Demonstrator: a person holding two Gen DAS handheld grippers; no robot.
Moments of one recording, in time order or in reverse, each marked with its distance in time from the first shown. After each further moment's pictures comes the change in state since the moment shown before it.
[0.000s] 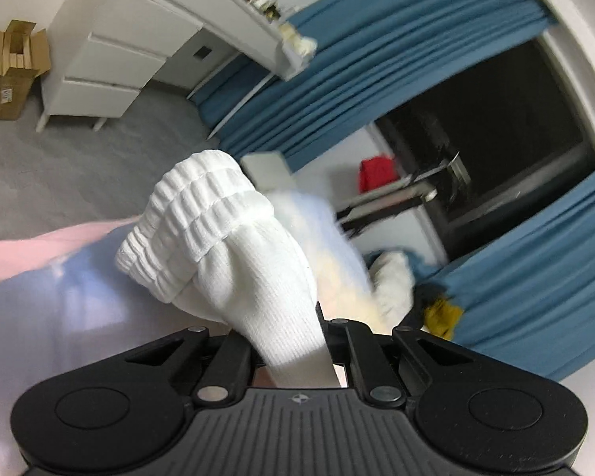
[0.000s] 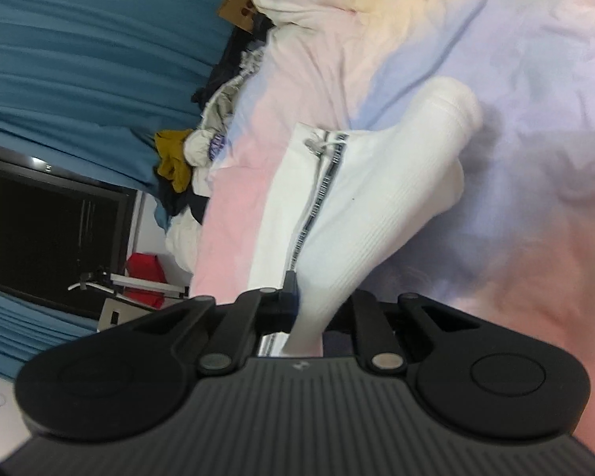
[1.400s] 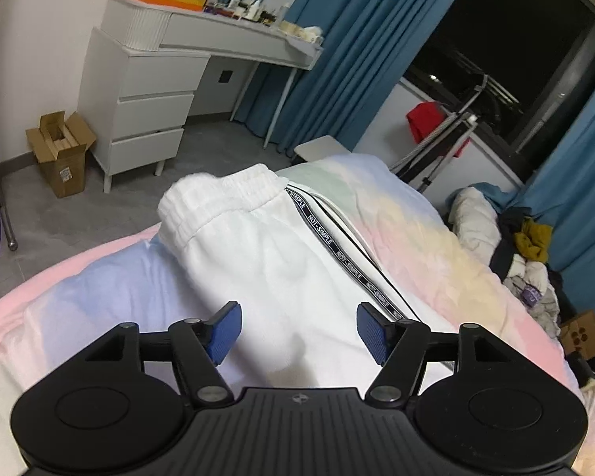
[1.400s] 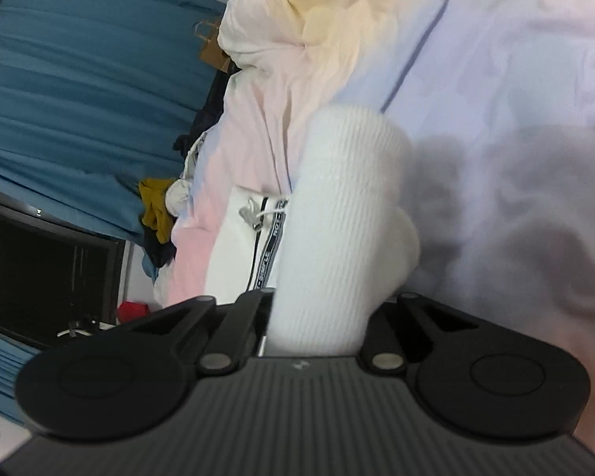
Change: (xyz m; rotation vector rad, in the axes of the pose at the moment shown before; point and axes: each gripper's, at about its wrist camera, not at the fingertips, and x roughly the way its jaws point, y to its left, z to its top) left arm -0.077 -0.081 -0.082 0.338 -0.006 0.300; right arm 0.045 -0.050 0.037 0.023 -0.142 0.016
